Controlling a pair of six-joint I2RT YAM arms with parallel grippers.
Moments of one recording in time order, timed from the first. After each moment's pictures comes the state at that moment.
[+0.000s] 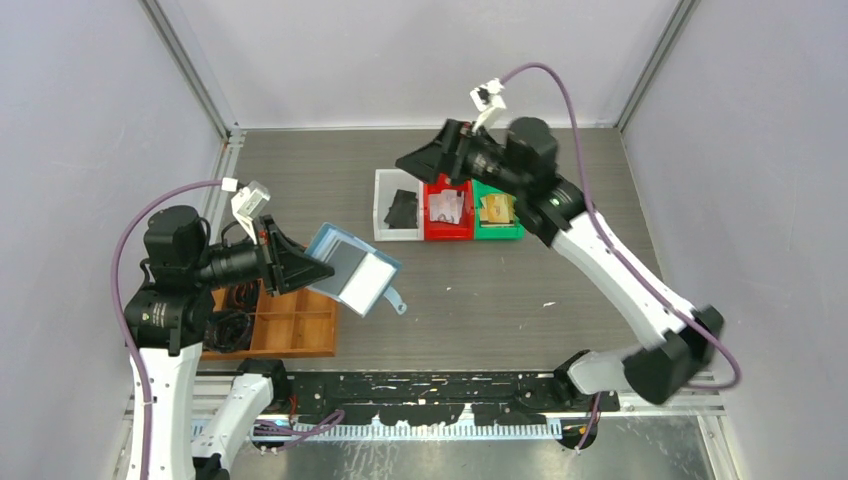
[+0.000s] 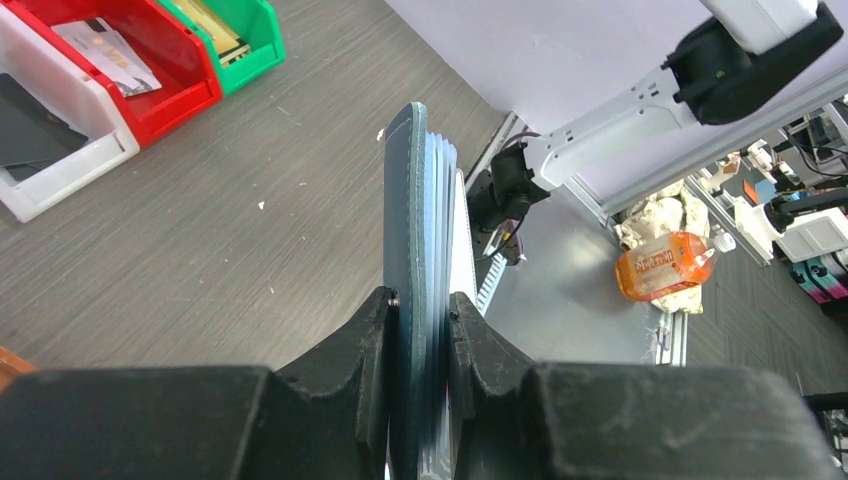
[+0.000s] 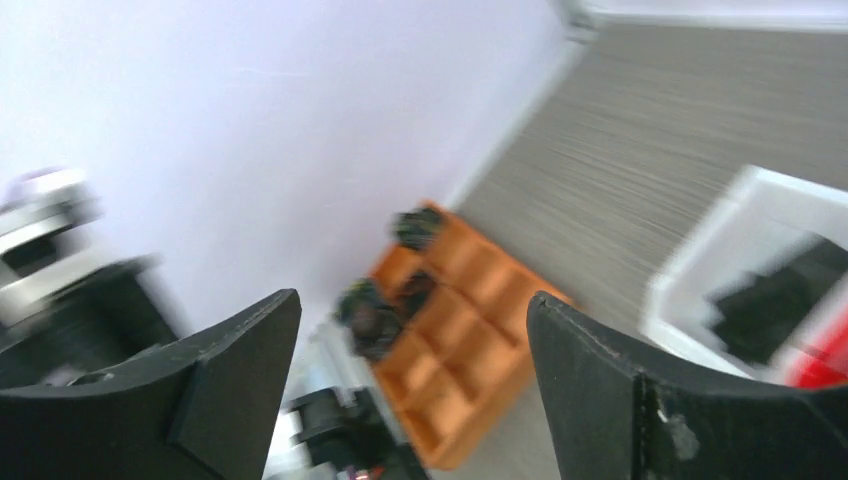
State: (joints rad) left arm -0.04 0.74 1.22 -0.87 1.10 -0.22; right arm 0.58 1.41 1.43 -0.16 -0.36 0.63
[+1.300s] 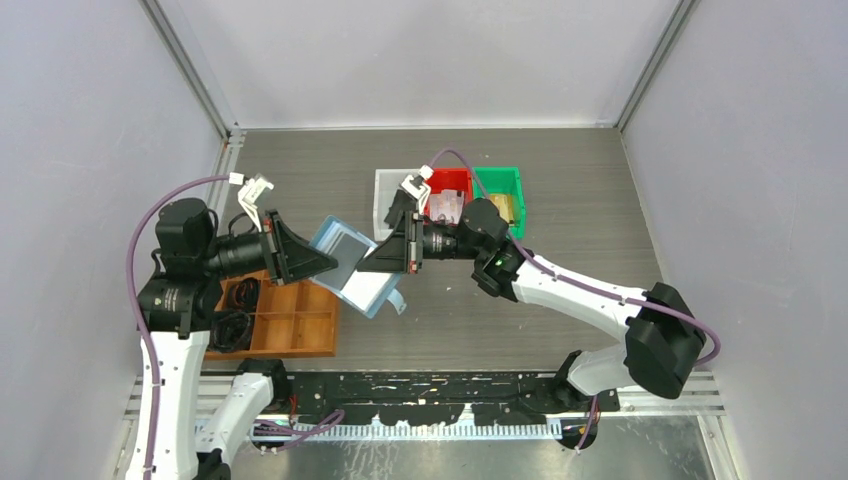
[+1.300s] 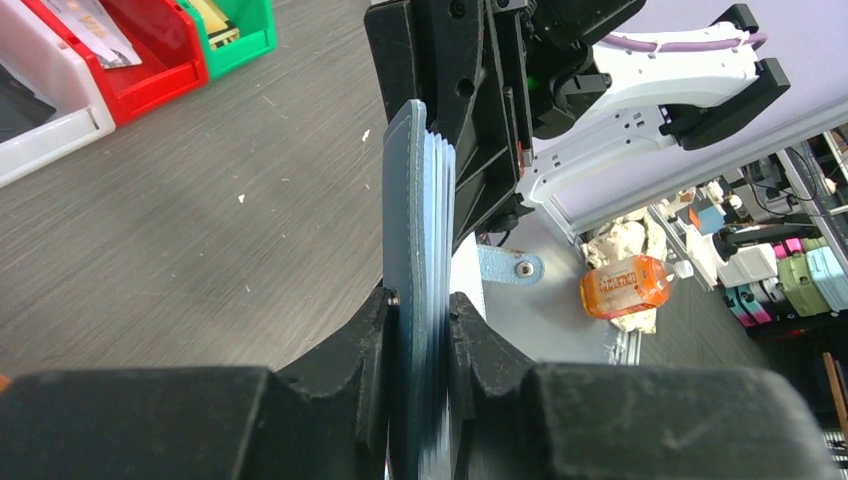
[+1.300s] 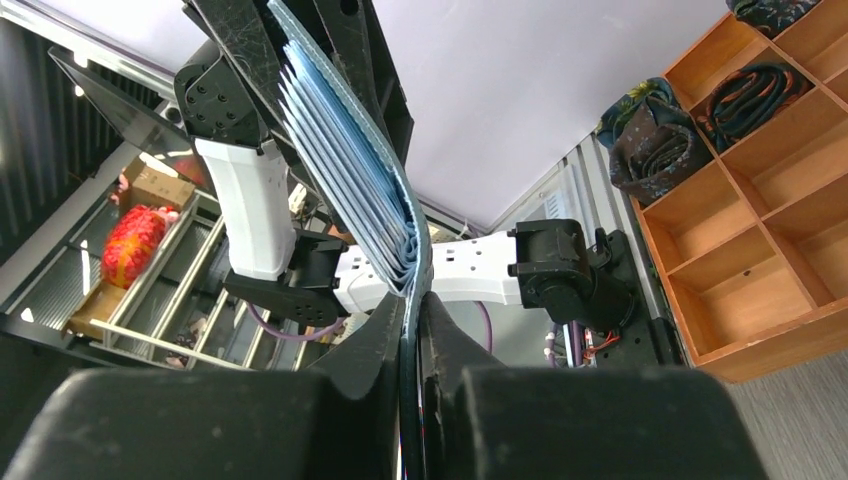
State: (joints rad) left arm -0.04 0.77 1.15 -0.77 1.11 -0.34; right arm 0.88 1.37 0.93 0.60 -0.71 1.11
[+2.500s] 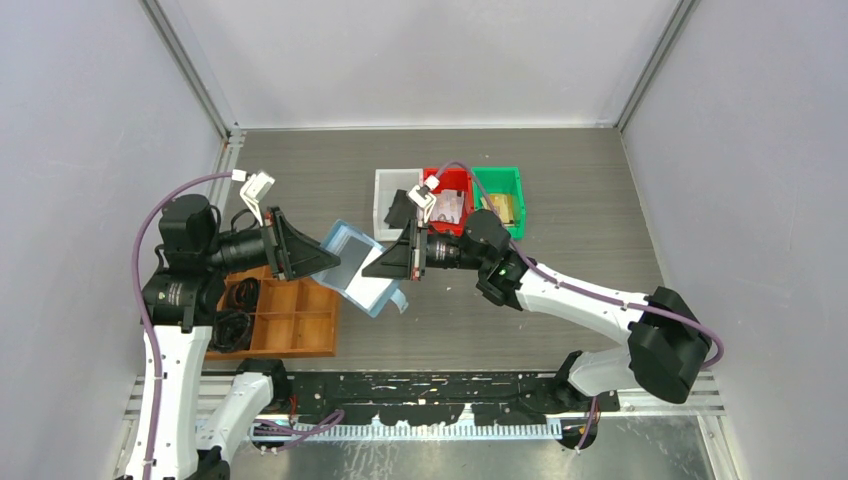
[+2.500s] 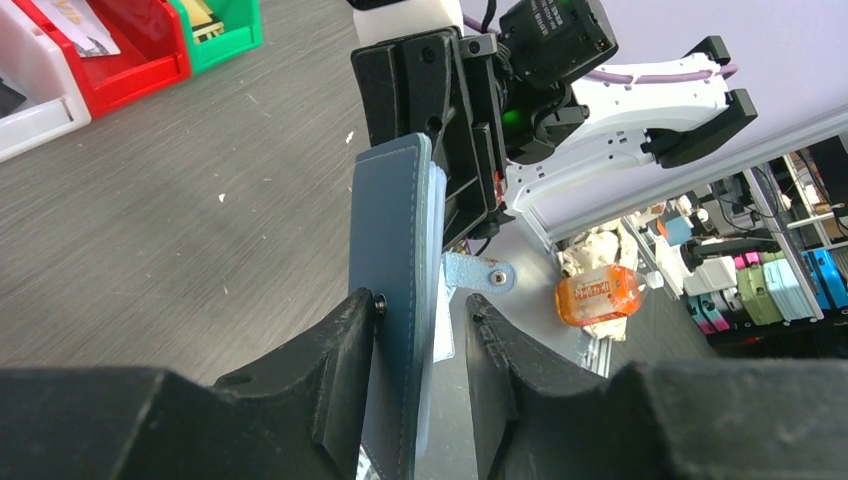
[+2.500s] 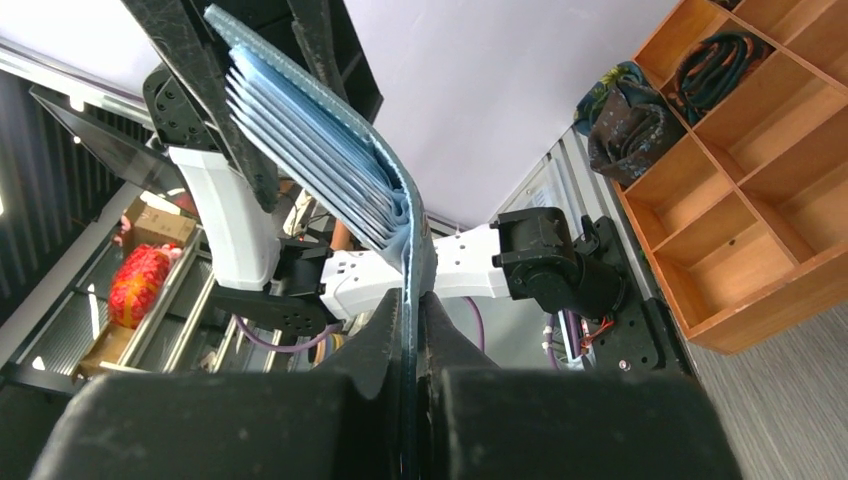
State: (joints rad) left arm -0.04 0.77 1.14 -0.72 1.13 -0.42; right arm 0.88 1.33 0.84 0.62 -0.64 1.15
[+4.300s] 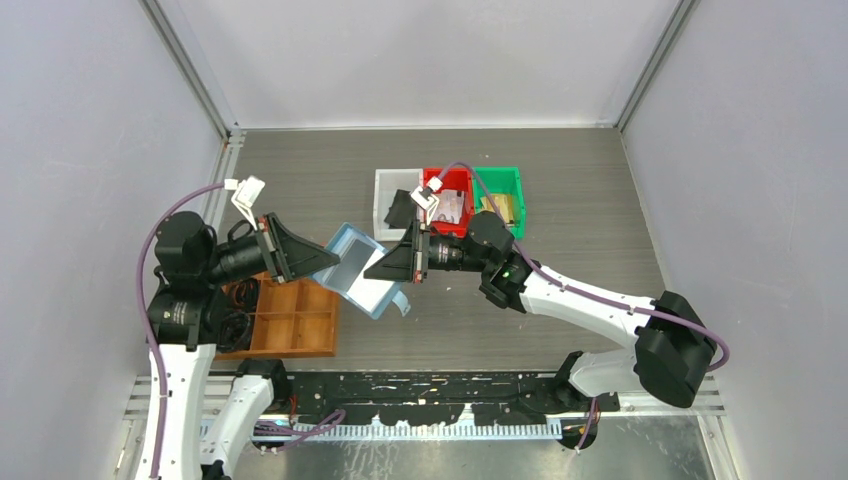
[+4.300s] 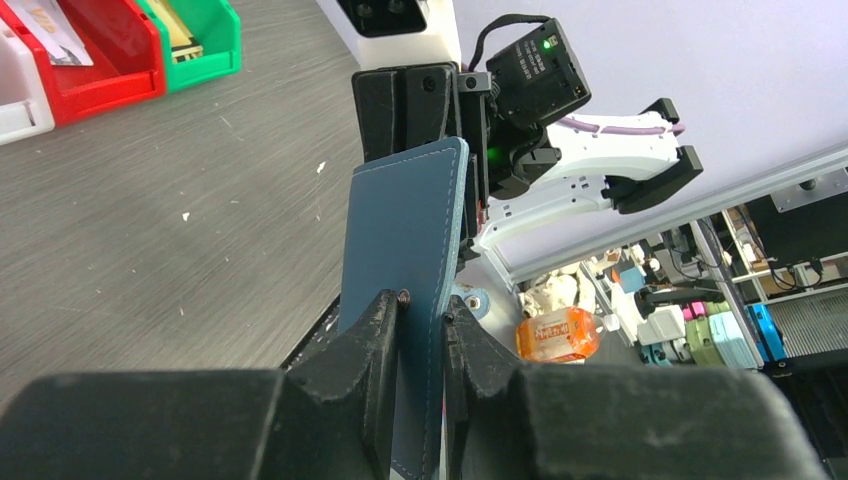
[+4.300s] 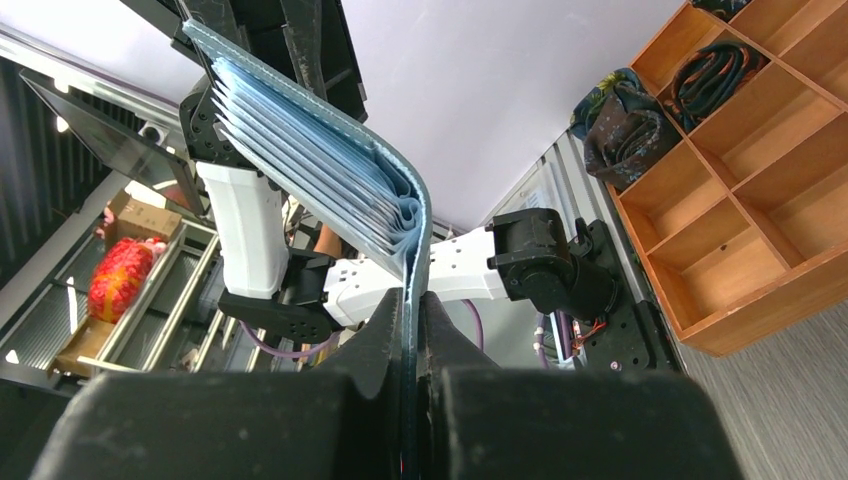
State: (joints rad) left arm -0.04 0.69 1.02 -0.51 1.10 -0.69; right arm 0.90 1.30 0.83 0.60 -0.63 1.11
